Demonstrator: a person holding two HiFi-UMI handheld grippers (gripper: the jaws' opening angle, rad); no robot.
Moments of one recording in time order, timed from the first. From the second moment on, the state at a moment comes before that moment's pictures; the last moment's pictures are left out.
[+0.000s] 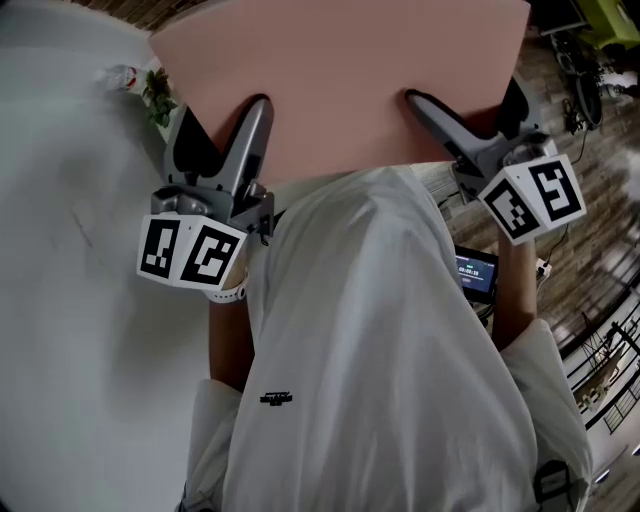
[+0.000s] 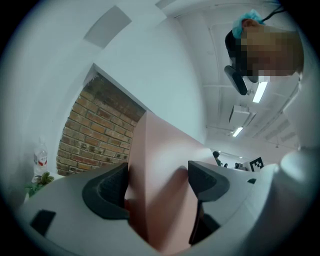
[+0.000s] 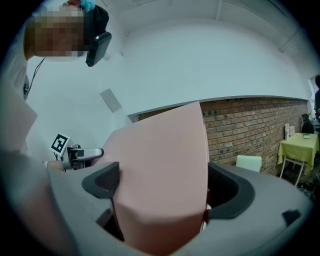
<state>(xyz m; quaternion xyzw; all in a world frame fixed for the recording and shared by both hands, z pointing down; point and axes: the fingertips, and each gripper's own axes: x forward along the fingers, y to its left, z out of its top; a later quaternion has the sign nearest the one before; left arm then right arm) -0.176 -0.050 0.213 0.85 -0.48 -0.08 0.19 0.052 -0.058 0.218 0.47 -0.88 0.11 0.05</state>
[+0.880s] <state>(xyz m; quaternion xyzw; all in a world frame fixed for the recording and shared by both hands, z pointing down) -0.173 -0.050 0.222 0.85 -0.48 -0.09 0.19 0.054 -0.059 0.225 0.47 -0.87 0.10 0.06</state>
